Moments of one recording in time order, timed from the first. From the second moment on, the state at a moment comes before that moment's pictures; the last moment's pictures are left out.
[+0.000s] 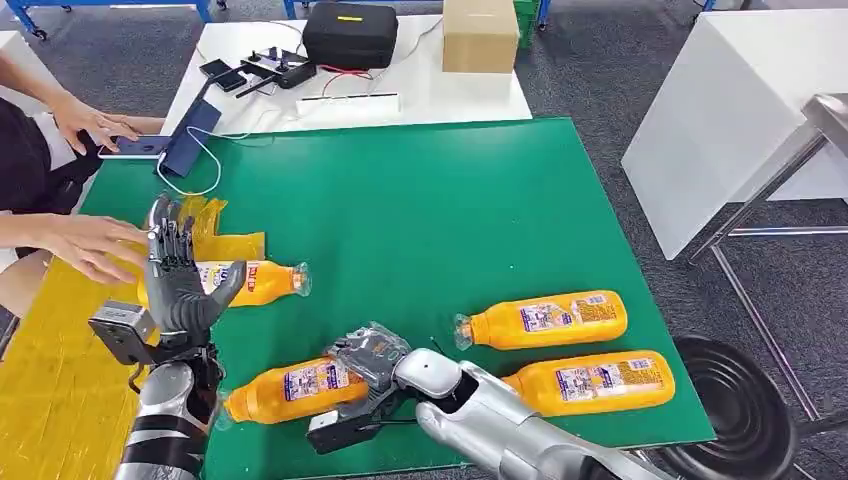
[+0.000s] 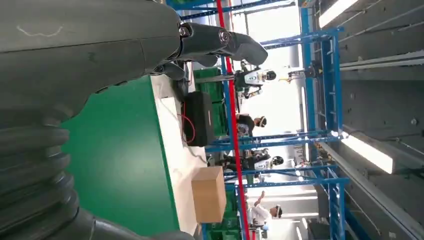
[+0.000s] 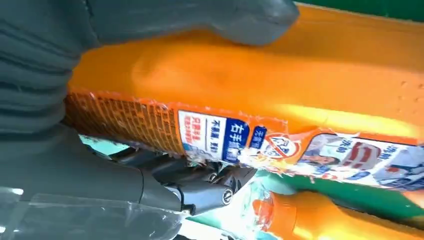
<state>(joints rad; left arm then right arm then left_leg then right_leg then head) -0.23 -0.13 0.08 -1.31 -0.24 0.11 -0.66 -0.57 0.17 1.15 -0.74 0.83 0.03 -0.09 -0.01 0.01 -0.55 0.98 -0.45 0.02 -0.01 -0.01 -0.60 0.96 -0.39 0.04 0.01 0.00</state>
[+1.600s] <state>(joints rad) -0.19 -0.14 0.09 -1.37 -0.25 0.09 -0.65 -0.43 0.19 0.81 -0.91 1.09 -0.30 0.06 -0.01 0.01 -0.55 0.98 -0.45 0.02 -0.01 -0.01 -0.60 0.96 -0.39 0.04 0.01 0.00</state>
